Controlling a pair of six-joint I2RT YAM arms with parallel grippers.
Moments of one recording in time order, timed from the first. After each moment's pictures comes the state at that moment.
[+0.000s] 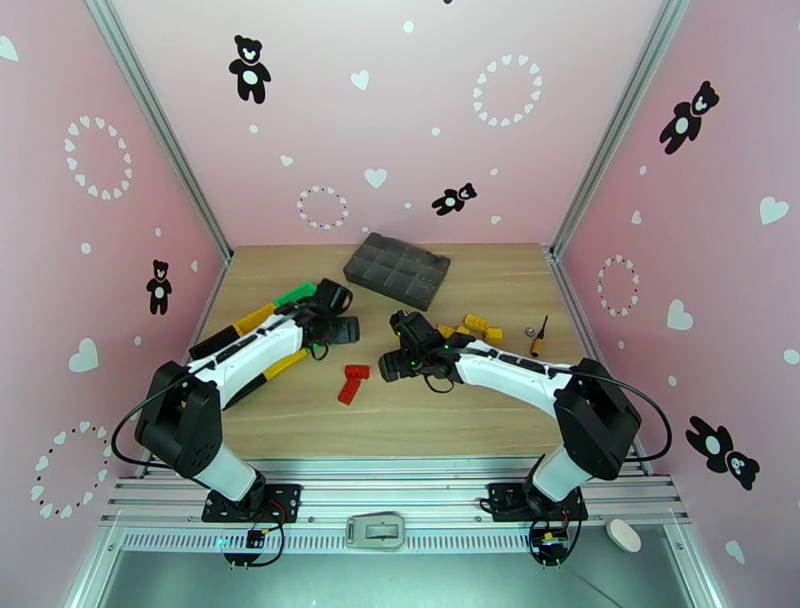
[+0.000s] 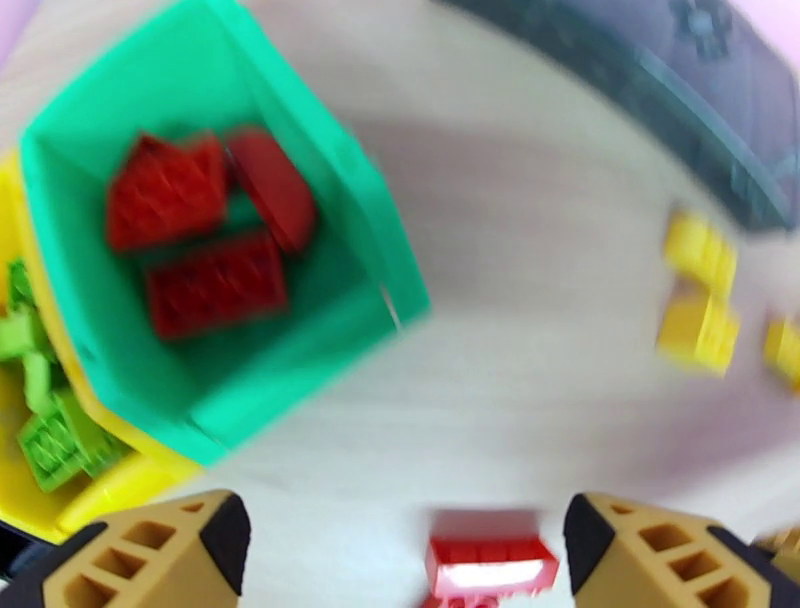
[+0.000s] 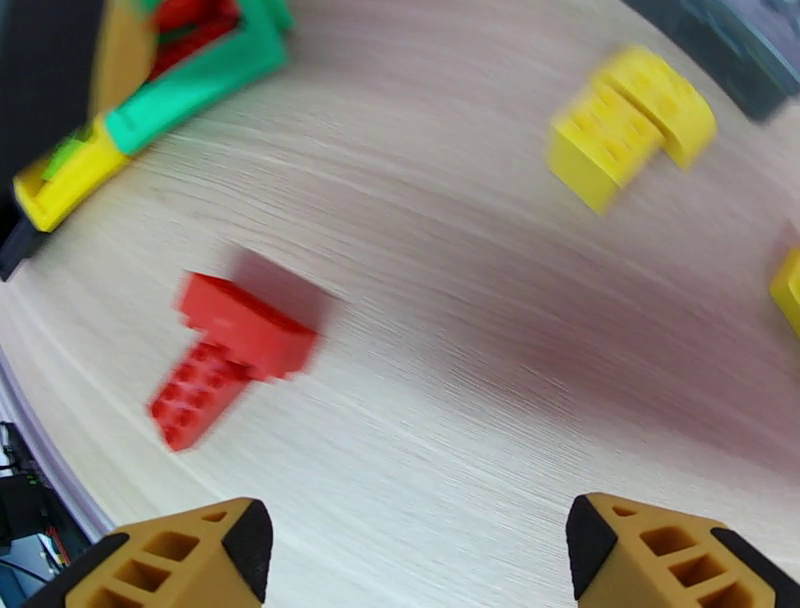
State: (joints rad) left arm -0.52 1.59 1.13 -0.65 -0.17 -0.56; right arm 0.80 1.61 1.02 -0.42 0.02 0.43
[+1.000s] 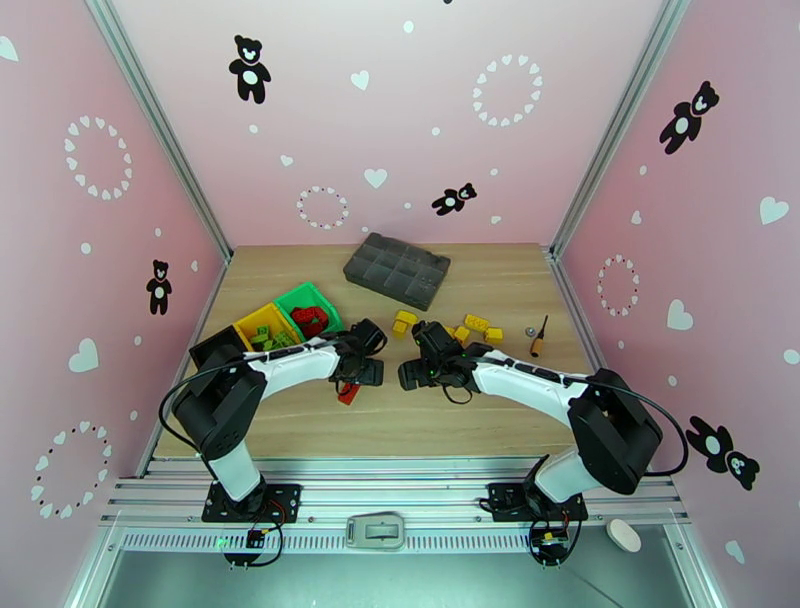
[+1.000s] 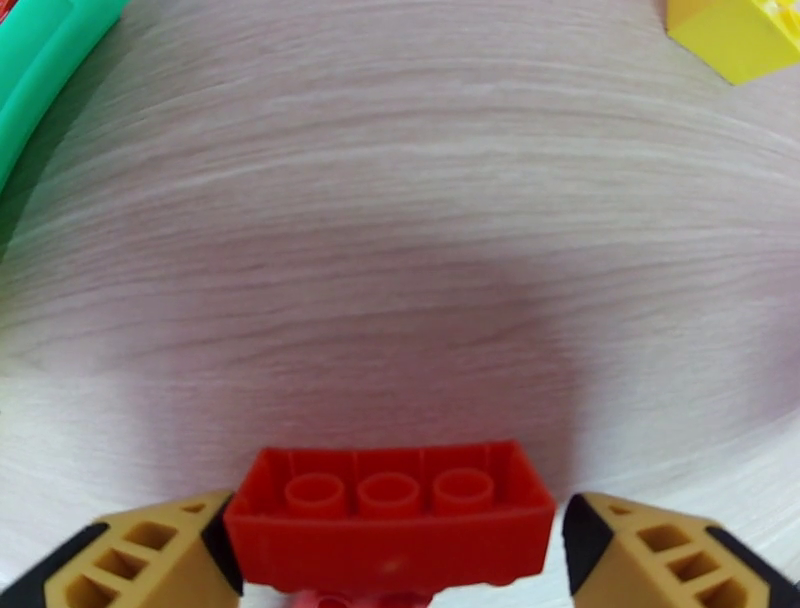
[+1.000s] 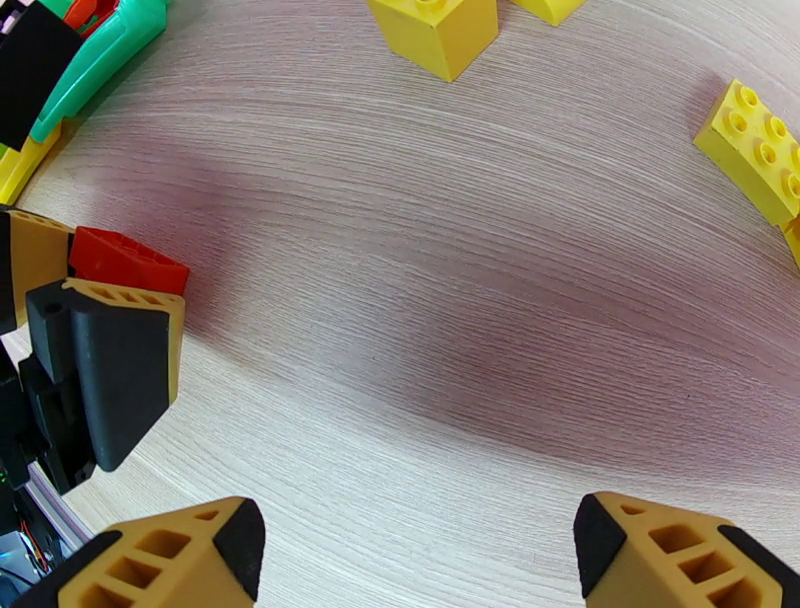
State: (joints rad) left arm -0.72 1.76 1.04 -0.57 -0.14 -0.63; right arm 0.75 1.52 0.89 -0.42 0.02 0.46
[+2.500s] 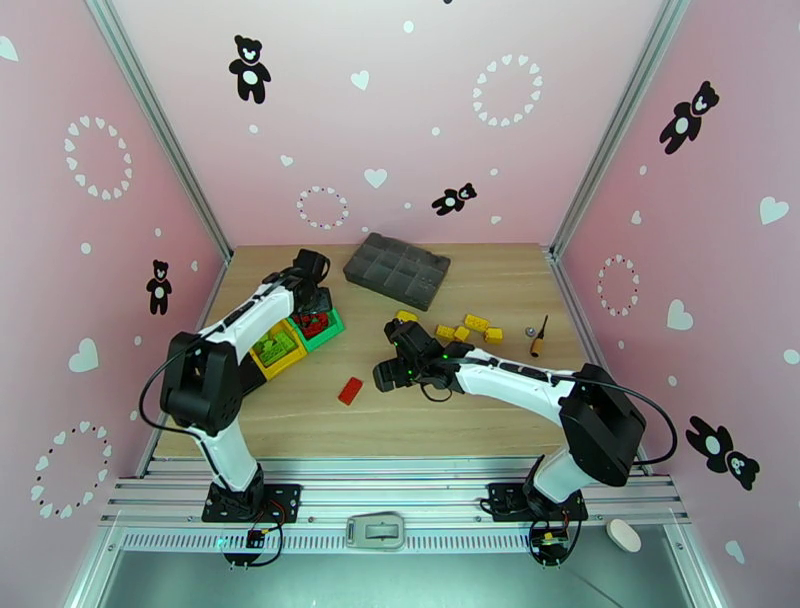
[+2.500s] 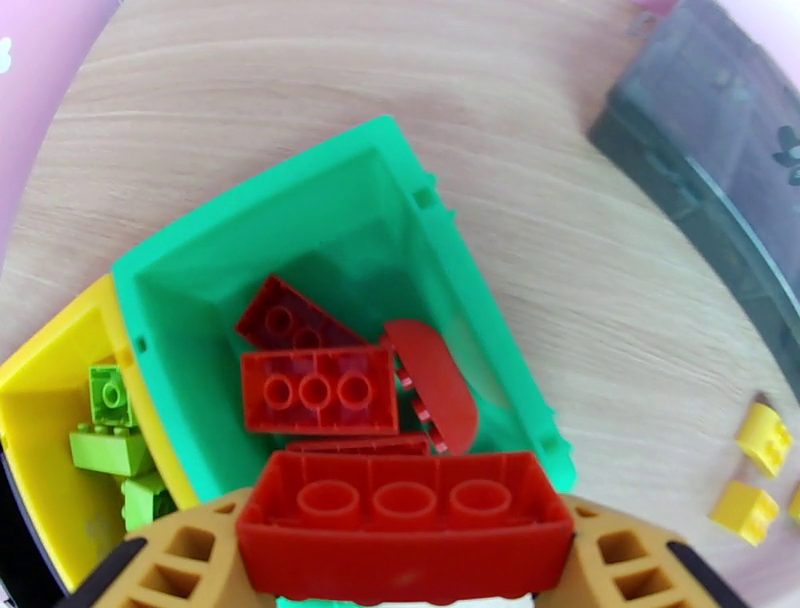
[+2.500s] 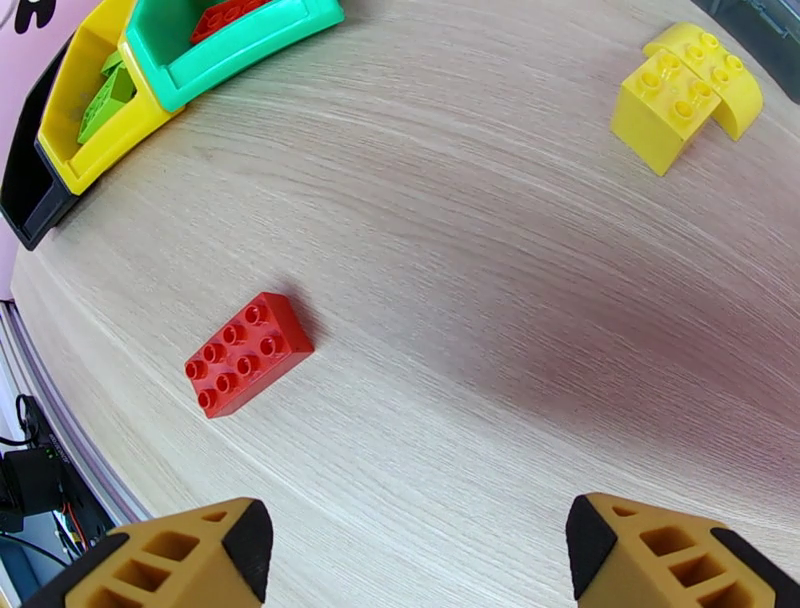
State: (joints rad) left arm -0.28 1.83 1.44 -0.70 -0.24 -0.47; right arm 0.88 1.58 1.01 -0.39 -0.02 0.47
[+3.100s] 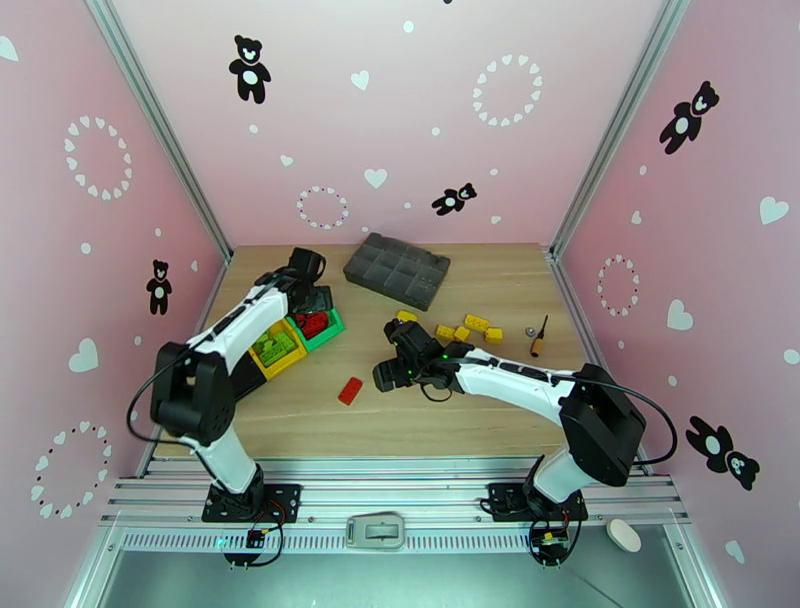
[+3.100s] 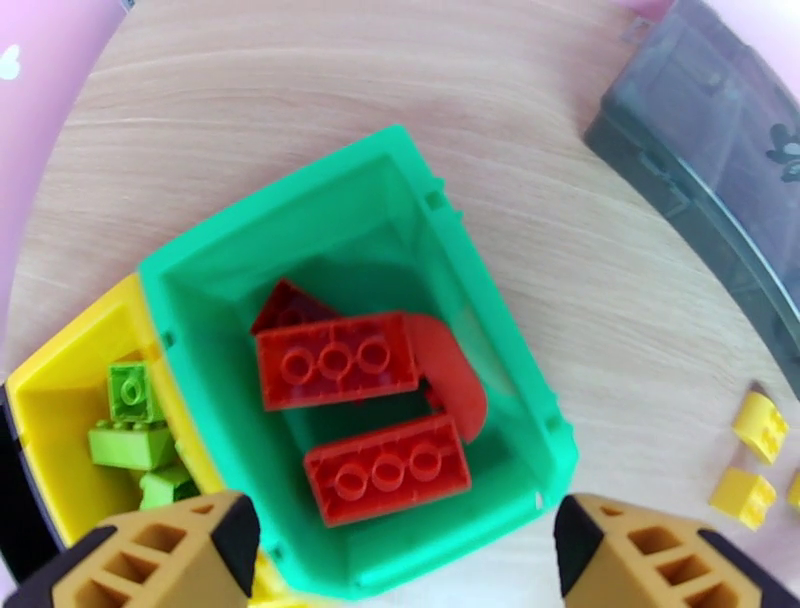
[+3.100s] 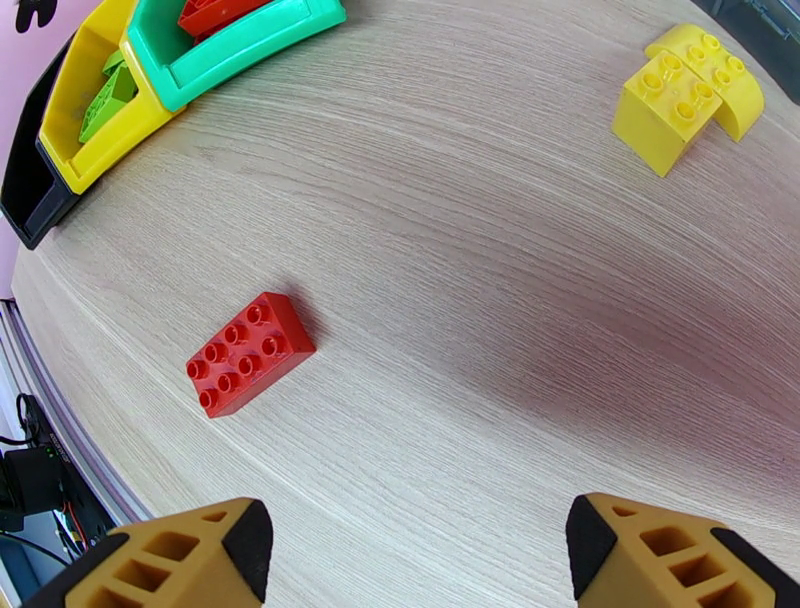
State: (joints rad) left arm -0.30 1.69 1.38 -0.72 -0.24 -0.45; right arm 0.88 1.58 1.02 -0.39 -0.02 0.47
